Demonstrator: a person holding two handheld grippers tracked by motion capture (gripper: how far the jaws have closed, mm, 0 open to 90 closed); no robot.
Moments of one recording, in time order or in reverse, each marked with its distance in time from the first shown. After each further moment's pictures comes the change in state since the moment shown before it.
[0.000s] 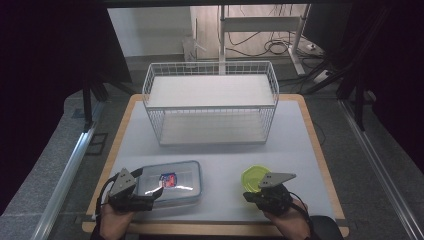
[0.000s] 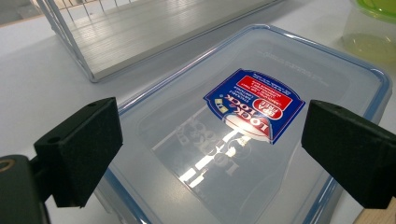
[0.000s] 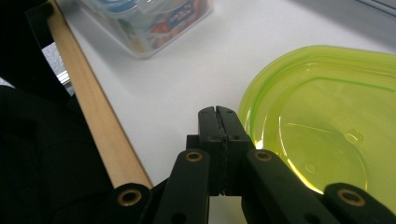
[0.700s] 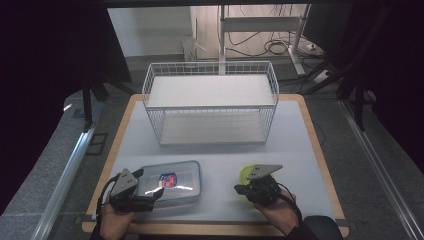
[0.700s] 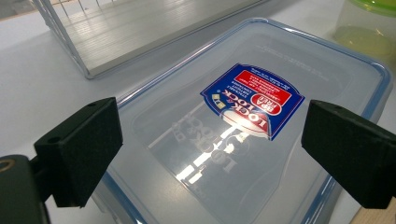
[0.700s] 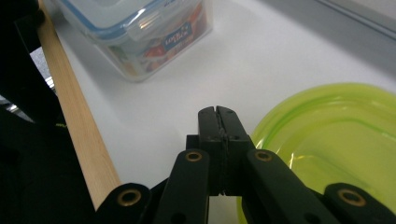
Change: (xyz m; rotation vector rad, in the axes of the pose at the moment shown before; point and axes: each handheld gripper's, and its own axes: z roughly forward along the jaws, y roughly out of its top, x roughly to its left) left arm -0.001 -0.001 0.002 0.017 -0.008 0.004; right arm -0.002 0.025 0.023 0.008 -0.002 -0.022
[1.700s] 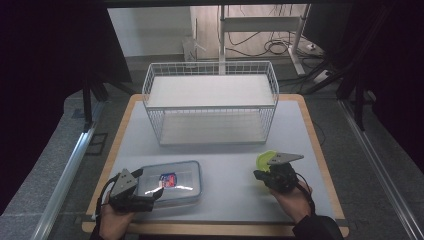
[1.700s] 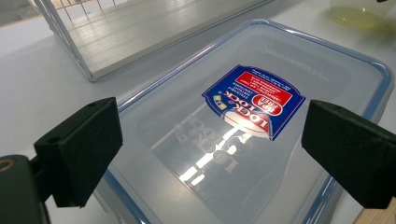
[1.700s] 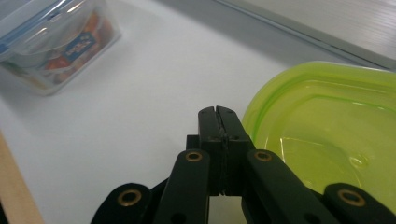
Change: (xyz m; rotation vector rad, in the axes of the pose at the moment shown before) left arm 0.000 0.000 -0.001 -0.011 0.009 0.012; right arm -0.053 -0.013 -0.022 -0.038 -0.160 0.127
